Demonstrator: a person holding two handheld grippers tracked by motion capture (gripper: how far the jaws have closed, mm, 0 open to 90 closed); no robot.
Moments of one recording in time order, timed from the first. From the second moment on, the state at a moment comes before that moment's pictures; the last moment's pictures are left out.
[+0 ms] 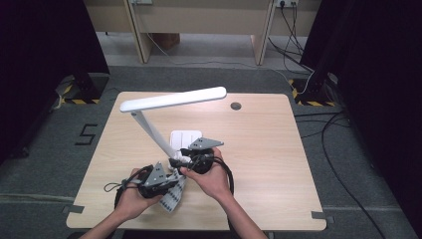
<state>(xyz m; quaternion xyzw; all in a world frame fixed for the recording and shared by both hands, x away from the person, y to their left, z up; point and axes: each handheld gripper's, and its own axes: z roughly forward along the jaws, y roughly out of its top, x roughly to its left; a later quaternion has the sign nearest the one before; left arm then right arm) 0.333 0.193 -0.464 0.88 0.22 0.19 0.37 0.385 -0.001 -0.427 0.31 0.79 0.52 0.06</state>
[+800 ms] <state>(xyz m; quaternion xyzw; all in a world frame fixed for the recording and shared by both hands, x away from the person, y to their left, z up) 0.335 0.195 -0.464 0.87 0.23 0.20 0.40 0.393 -0.008 -0.451 0.30 0.82 0.49 -0.03</state>
